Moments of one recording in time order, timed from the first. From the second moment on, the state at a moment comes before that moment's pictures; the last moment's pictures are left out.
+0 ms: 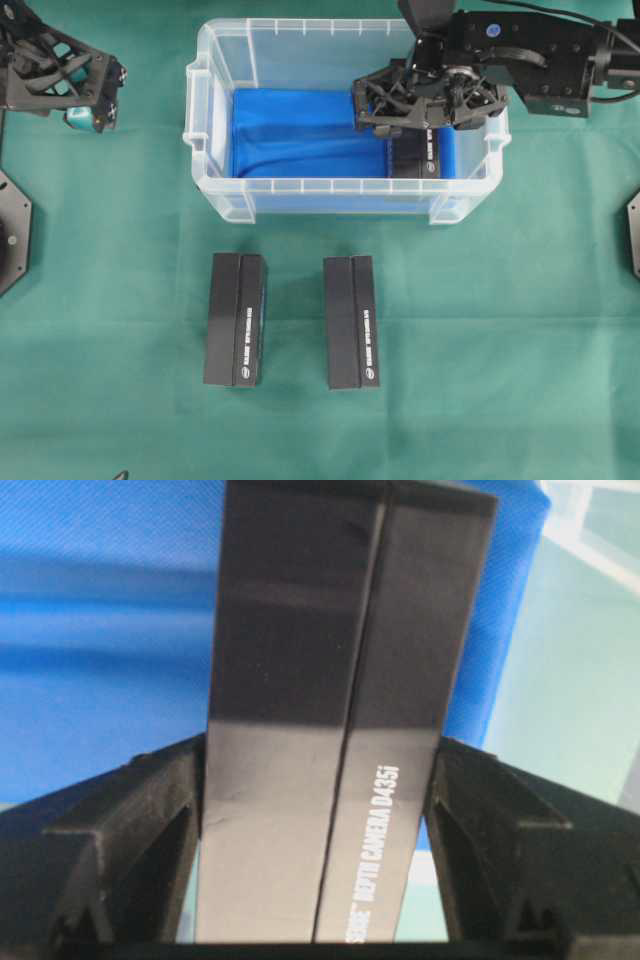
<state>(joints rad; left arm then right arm) 0.31 -0.47 0.40 0.05 1.44 -1.07 -0.27 0.10 0.24 -0.10 1.04 1.39</state>
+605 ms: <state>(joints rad) 0.31 -0.47 0.40 0.05 1.43 -1.07 -0.26 0.10 0.25 -0.13 1.03 1.42</state>
